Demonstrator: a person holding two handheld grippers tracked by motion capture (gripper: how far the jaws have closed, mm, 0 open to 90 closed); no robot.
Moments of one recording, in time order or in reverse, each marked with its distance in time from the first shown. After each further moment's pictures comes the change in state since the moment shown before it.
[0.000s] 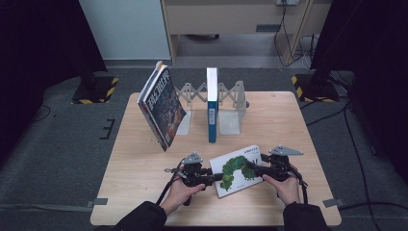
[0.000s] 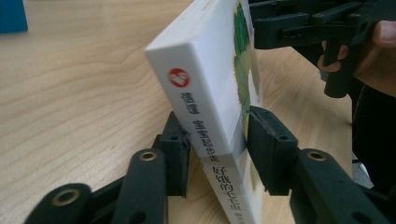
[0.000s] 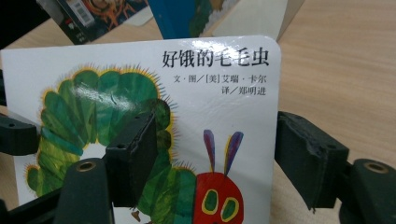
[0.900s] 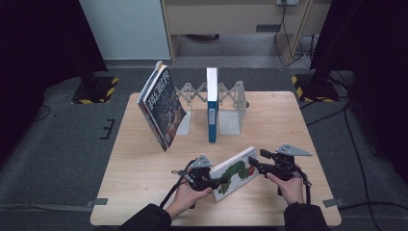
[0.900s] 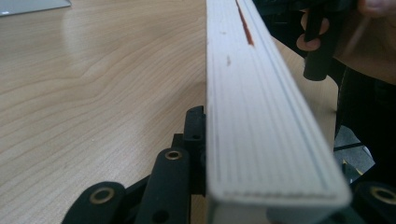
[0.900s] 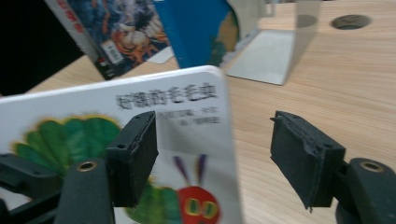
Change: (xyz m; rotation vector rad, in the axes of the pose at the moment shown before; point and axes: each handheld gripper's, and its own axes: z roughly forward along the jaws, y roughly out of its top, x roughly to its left) left arm -0.031 0.009 0.005 0.035 -0.008 0.067; right arm -0.003 0.007 -0.015 -0.115 0.055 0.001
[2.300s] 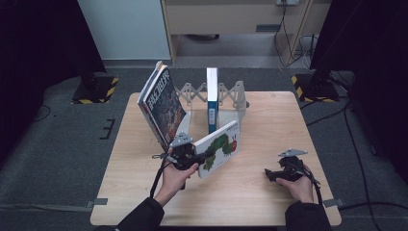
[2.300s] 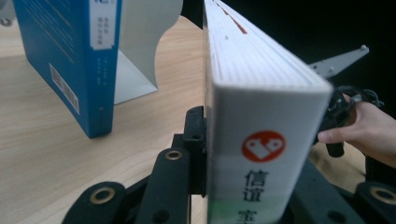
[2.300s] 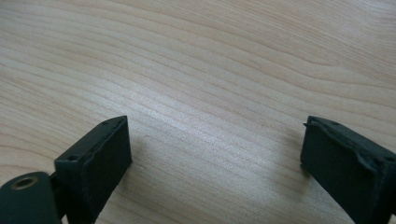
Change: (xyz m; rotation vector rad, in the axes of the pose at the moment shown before) left arm 0.015 0.058 -0.058 -0.176 0.181 -0.058; right arm -0.047 -0.032 0.004 0.417 -0.320 -0.080
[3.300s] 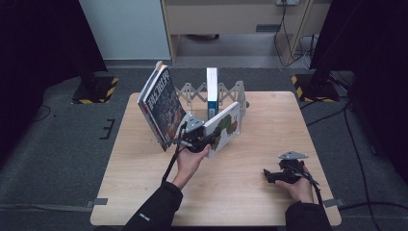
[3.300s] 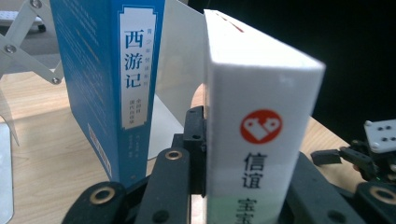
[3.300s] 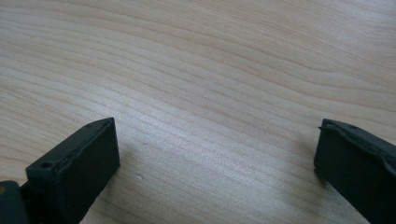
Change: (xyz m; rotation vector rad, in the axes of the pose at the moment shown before) left arm 0.001 0.033 0.048 -0.093 0.172 0.051; right arm 0.002 -0.009 0.005 -0.090 -0.011 0.005
